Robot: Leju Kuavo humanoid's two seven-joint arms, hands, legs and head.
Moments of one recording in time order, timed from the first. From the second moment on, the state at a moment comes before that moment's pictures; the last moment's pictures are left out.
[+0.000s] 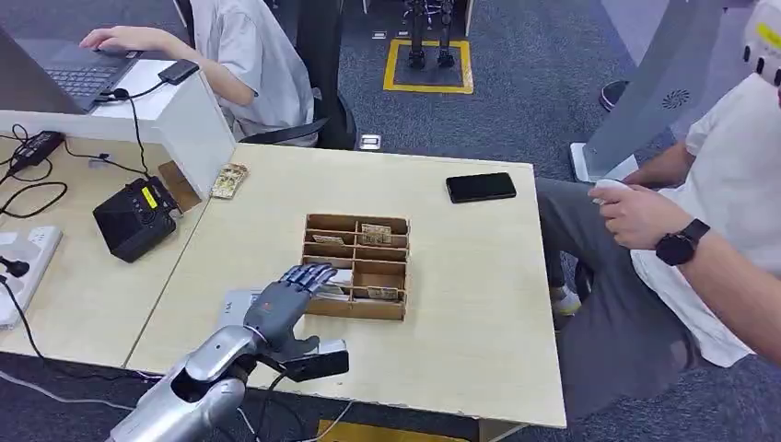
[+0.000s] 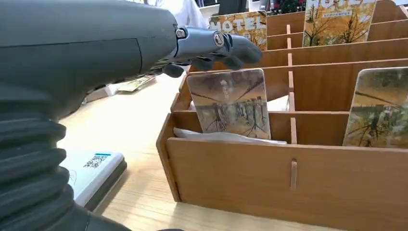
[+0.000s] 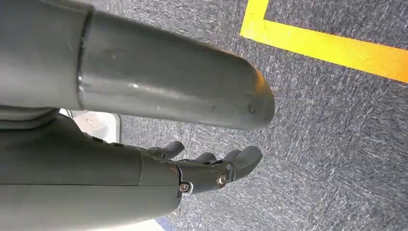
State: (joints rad) left arm -0.22 0.31 -0.63 -1.45 -0.88 0.03 0.03; right arm -0.03 0.07 -1.00 -0.21 1.57 -0.30 -0.11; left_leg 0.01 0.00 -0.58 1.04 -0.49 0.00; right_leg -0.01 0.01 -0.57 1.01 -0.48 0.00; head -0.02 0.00
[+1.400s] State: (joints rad) left arm -0.24 0.23 -0.55 -1.46 -0.84 0.07 0.02; right arm -0.03 0.07 -0.99 -0.21 1.57 -0.29 -0.11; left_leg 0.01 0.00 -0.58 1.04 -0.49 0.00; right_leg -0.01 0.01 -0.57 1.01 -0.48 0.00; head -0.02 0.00
